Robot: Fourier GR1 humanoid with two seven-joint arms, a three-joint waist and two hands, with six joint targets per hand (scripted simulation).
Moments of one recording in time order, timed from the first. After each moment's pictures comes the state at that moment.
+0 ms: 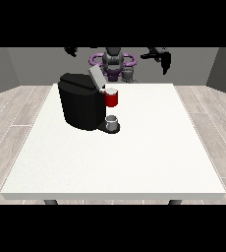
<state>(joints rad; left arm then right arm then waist) -0.43 0.01 0.30 -0.97 -0.15 -0.29 -0.20 -0.27 -0.18 -0.04 -1.45 -0.05 0.01 0.05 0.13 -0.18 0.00</state>
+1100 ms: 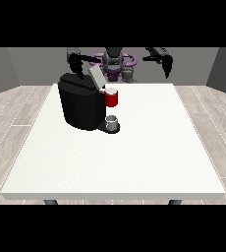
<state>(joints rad) -0.25 0.05 0.19 -1.34 -0.01 -0.25 -0.08 -0.49 -0.17 -0.09 -1.20 -0.05 0.06 -0.01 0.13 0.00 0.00</state>
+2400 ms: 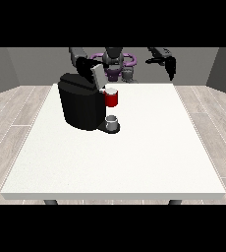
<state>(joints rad) -0.27 0.11 0.19 -1.37 0.03 -0.20 -0.07 -0.69 -0.15 -0.08 -1.05 0.03 0.05 -0.09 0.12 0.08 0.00</state>
